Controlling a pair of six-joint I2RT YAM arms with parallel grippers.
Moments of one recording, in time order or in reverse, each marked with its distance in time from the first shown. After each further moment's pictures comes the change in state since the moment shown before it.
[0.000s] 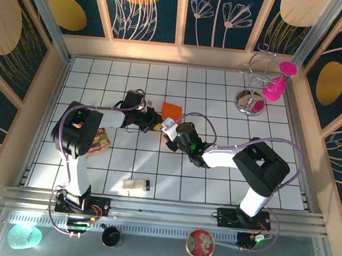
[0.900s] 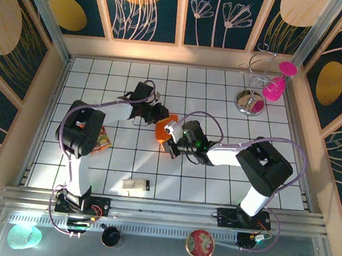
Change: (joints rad) left arm -0.064 0.045 0.227 -0.265 -0.186 0.244; right arm -0.084 -0.014 -0.024 -0.074 -0.469 0.309
